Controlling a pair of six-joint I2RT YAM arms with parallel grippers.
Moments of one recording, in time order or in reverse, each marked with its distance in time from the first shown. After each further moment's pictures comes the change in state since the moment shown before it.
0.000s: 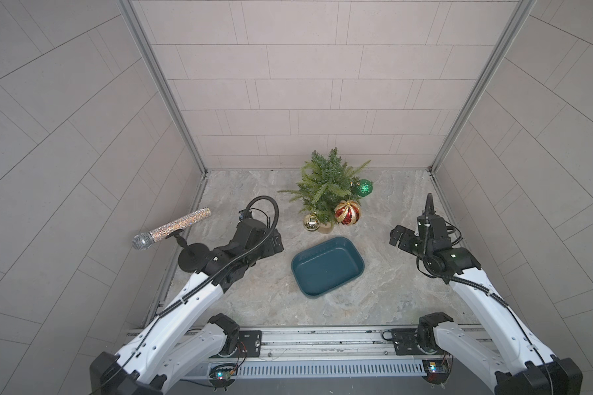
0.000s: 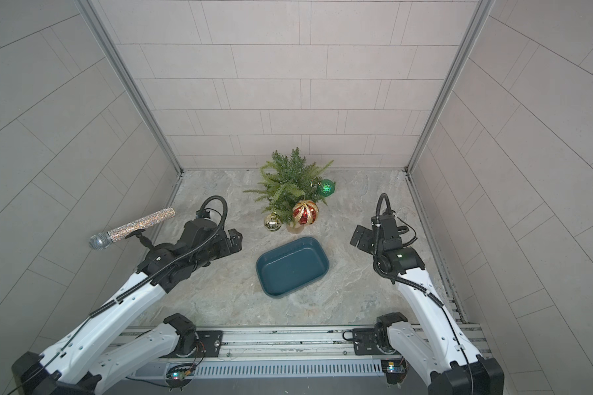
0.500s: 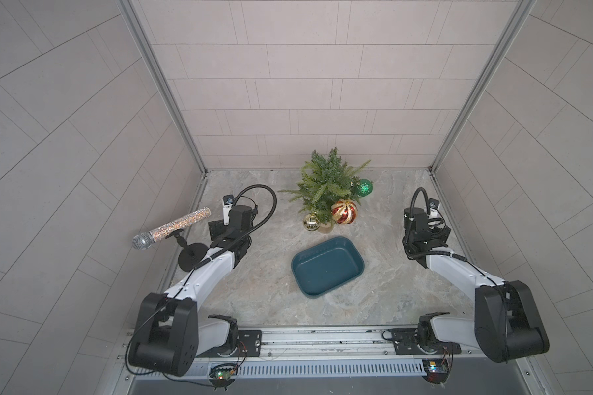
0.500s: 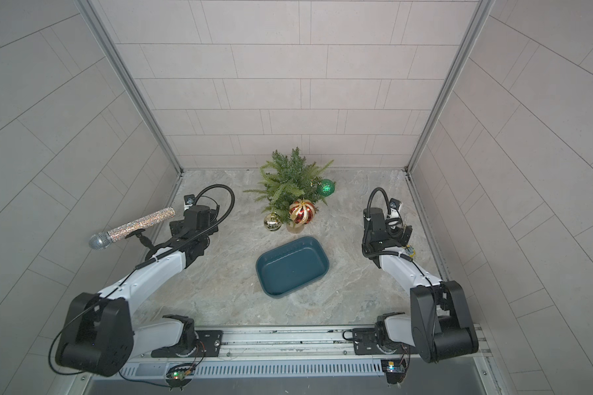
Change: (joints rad) left arm 0.316 0.350 -0.183 0.705 -0.373 0.524; right arm -0.046 0.372 -0.185 0.771 0.668 -0.326
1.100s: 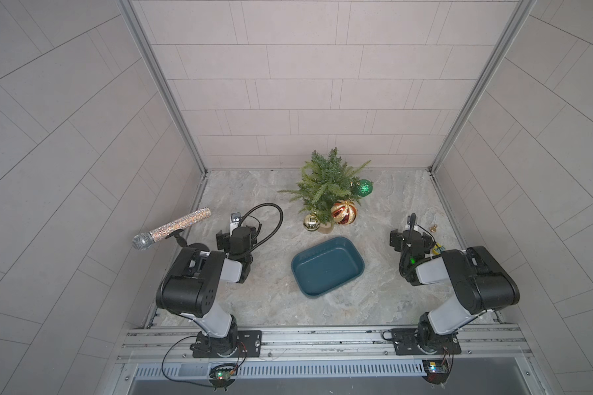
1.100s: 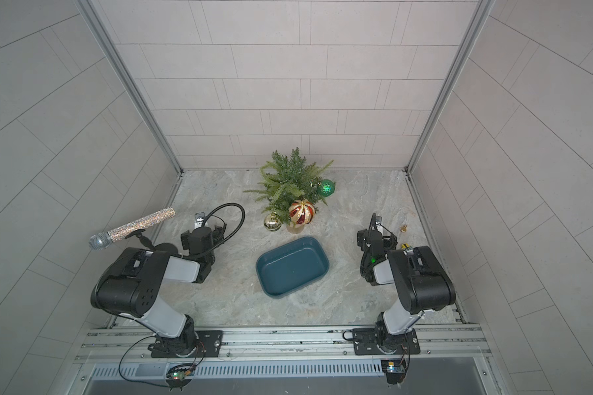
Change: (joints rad) left arm 0.039 0.295 -0.316 0.849 0.113 0.148; right arm -0.028 0.279 -0.252 0.682 -0.384 -0.241
